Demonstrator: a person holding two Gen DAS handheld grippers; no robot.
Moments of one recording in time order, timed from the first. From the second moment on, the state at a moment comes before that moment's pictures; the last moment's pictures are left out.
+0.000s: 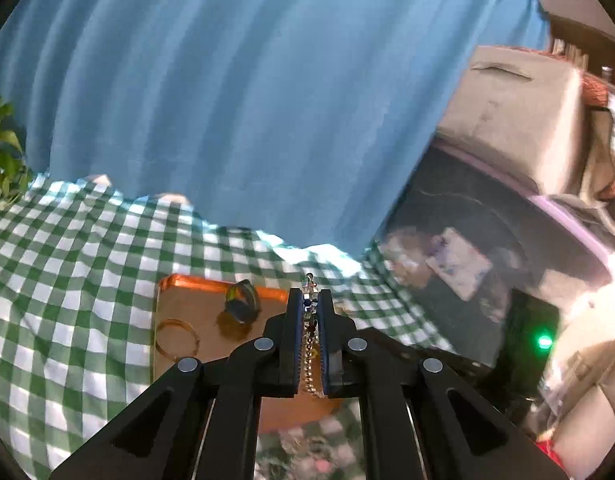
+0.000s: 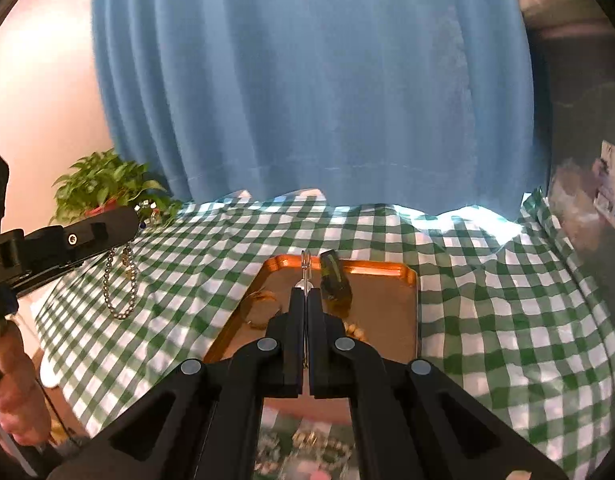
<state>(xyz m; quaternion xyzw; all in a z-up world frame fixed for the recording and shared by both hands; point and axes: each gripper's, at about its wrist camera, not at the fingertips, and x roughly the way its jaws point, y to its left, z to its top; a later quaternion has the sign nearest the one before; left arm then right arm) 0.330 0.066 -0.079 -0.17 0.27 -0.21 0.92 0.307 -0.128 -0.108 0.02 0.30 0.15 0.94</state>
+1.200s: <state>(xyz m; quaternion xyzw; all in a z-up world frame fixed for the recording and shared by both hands) 0.435 0.047 -0.249 -0.10 0.49 -0.05 0.87 0.409 -0.178 -0.250 0.06 0.45 0.07 0.89</state>
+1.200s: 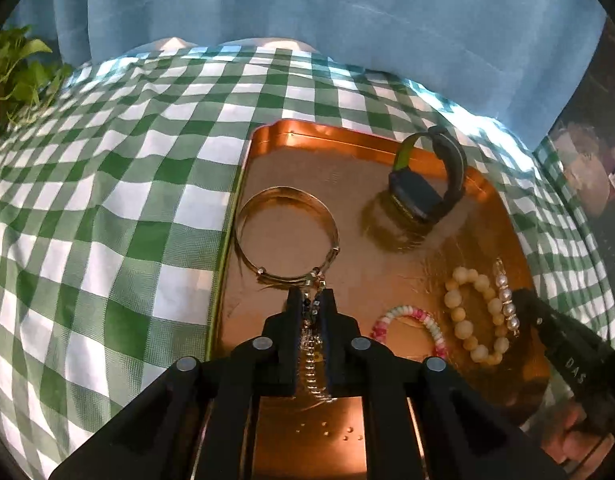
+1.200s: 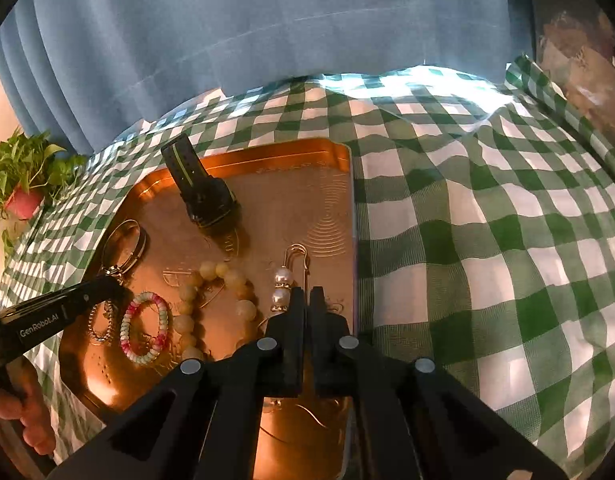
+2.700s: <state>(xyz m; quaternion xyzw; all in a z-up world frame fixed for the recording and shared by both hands) 0.106 0.061 -0.089 -0.05 0.33 -0.09 0.94 0.096 -0.145 -0.109 0.02 0.36 0.10 0.93</state>
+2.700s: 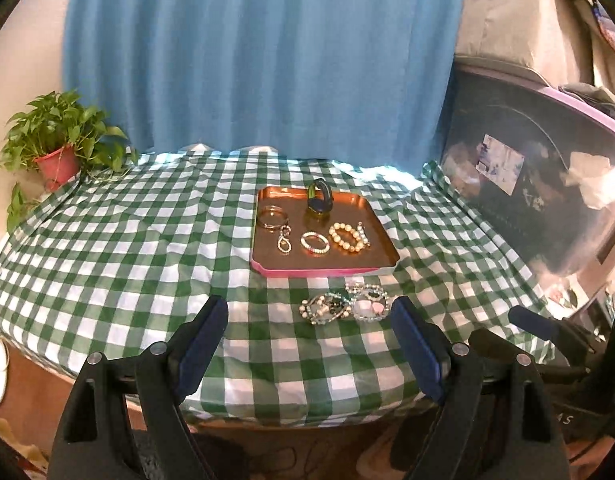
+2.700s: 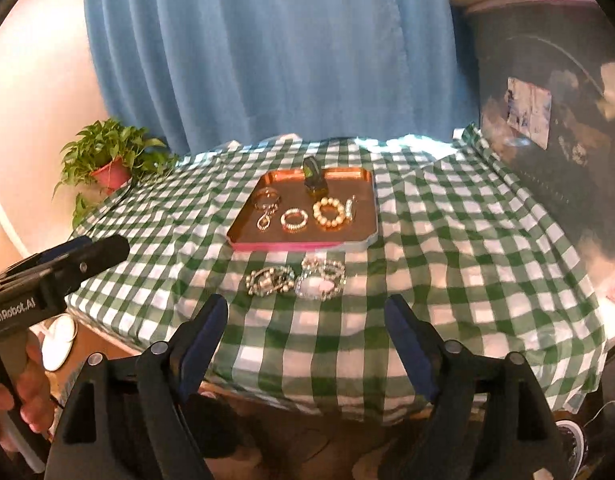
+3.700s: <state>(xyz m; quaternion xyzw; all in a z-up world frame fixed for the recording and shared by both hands) 0.253 0.028 -0.219 -0.02 0.42 -0.20 0.88 0.224 -0.156 -0.214 0.01 0.43 0.14 0.89</state>
